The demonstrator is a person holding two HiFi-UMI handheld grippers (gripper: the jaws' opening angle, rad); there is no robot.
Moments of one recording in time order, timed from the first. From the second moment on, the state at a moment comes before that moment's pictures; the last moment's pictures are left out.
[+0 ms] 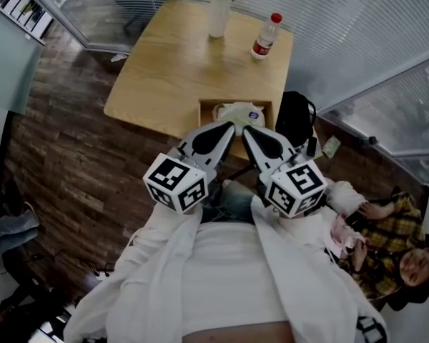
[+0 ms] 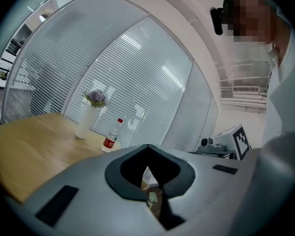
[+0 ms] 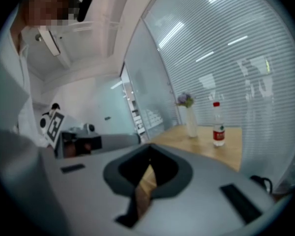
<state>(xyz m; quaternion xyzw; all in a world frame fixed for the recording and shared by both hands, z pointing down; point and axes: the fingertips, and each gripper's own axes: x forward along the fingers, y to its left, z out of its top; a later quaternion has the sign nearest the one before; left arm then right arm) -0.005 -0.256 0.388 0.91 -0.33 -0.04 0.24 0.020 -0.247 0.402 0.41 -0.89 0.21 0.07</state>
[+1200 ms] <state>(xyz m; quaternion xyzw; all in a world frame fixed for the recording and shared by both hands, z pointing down) 0.003 -0.270 0.420 0.88 -0.38 -0.01 0.27 0.036 -0.273 0.431 0.35 -0.90 0.17 0.18</state>
